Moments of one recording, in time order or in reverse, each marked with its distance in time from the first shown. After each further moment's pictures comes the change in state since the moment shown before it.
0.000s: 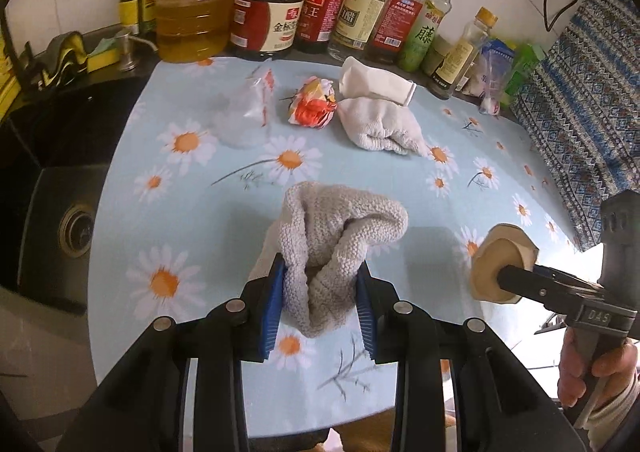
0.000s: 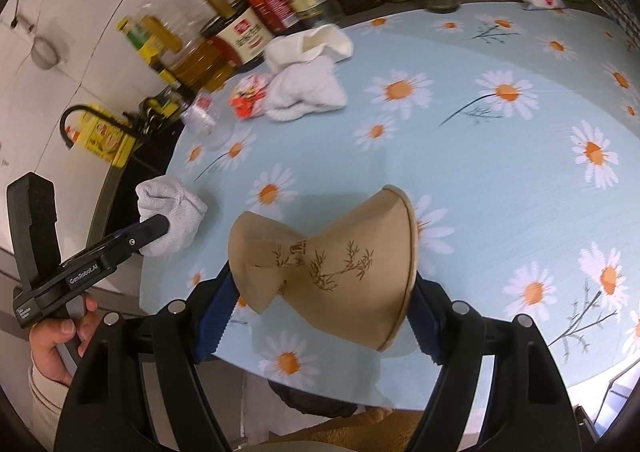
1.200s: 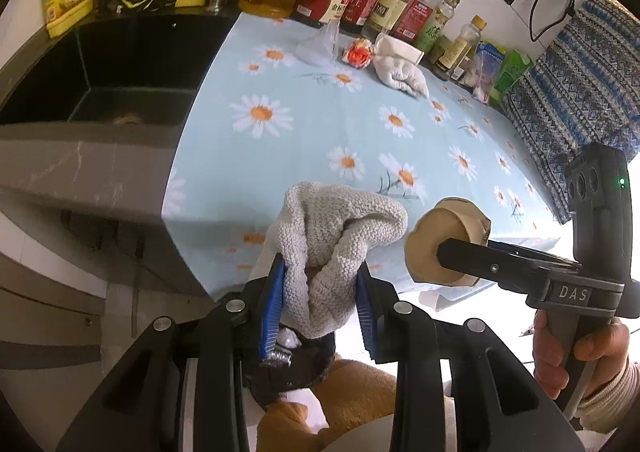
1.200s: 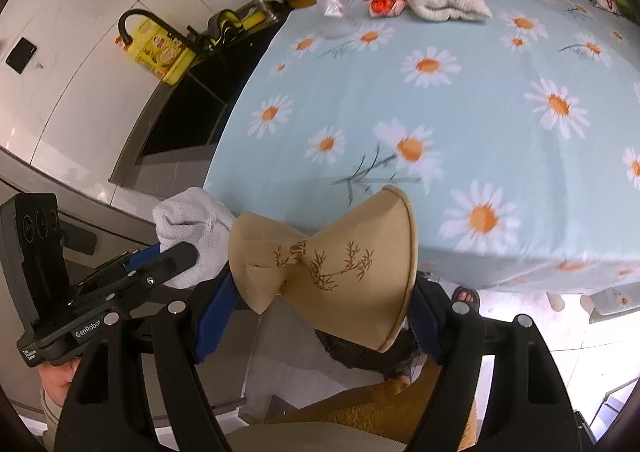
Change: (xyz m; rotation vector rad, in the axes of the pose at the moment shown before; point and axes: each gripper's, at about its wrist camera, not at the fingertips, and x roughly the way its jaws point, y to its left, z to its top) left arm -0.090 0.051 -0.150 -0.109 -0.019 -0.032; right arm 0.023 0.125 -0.114 -0.137 0.111 0.072
